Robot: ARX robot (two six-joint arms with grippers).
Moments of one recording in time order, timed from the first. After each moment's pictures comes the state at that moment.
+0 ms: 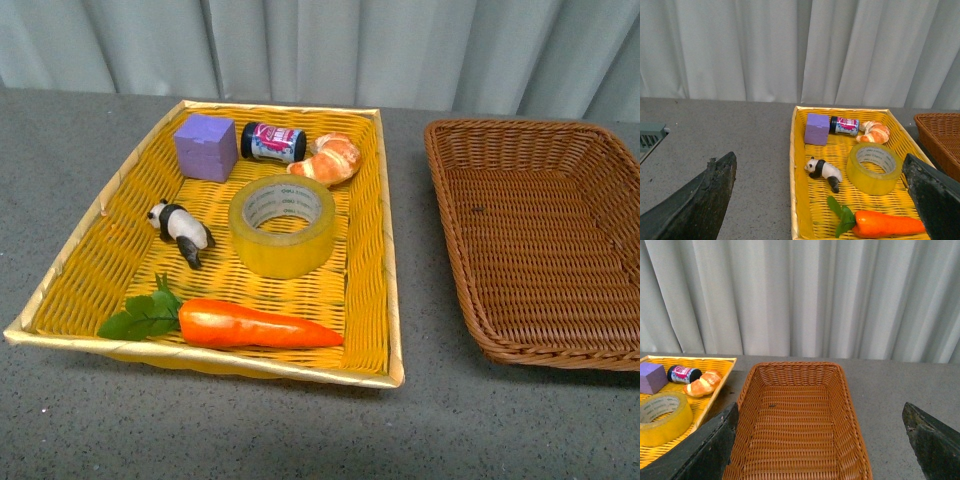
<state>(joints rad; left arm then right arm) 0.00 0.01 0.02 0.00 0.00 0.00 0.00 0.00 0.01 0.00 0.00 -0.01</state>
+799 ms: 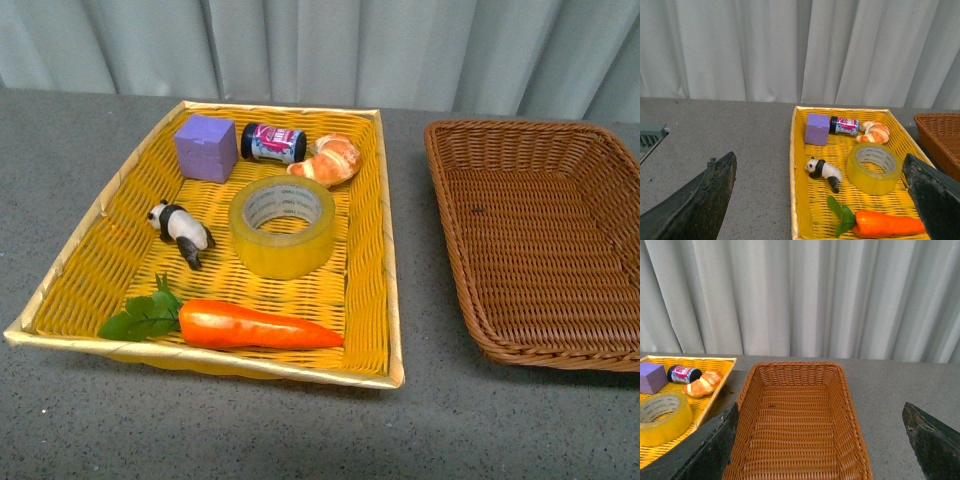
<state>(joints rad) 0.00 0.01 0.02 0.00 0.00 0.00 0.00 0.00 0.01 0.00 0.00 -0.01</state>
